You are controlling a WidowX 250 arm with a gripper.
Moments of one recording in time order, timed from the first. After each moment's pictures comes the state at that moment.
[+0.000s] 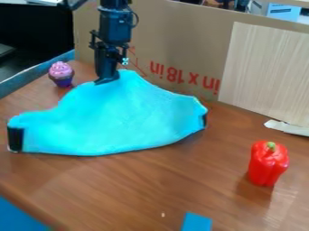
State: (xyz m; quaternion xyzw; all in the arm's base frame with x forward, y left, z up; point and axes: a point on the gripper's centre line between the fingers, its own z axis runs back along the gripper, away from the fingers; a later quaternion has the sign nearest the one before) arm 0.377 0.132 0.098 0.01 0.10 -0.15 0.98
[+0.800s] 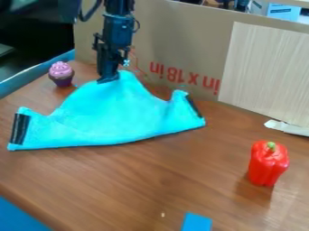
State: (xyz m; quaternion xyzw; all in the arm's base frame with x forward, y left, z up) arm 0.403 0.154 0.077 0.03 0.12 -0.13 0.98
